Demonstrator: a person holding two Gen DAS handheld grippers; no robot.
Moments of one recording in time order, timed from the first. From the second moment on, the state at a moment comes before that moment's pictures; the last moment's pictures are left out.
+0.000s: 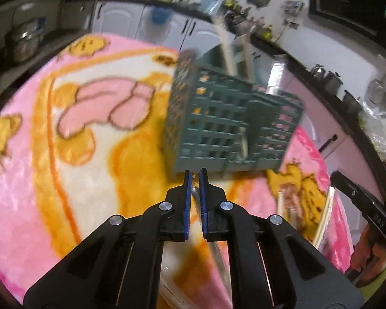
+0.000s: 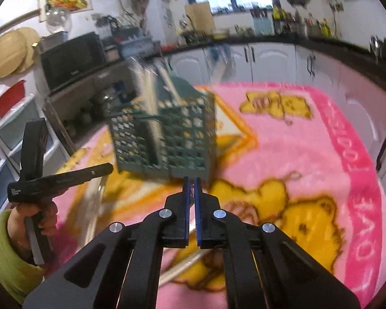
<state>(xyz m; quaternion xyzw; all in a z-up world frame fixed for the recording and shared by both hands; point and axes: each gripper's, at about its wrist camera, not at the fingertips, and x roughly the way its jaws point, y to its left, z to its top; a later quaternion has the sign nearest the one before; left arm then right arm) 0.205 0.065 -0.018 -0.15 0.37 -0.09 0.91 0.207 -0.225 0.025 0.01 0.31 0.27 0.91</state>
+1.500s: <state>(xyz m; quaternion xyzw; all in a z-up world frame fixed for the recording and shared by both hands) 0.202 0.037 0.103 -0.09 0.25 -0.13 0.96 0.213 -0.181 0.127 -0.03 0.21 0.31 0.93</state>
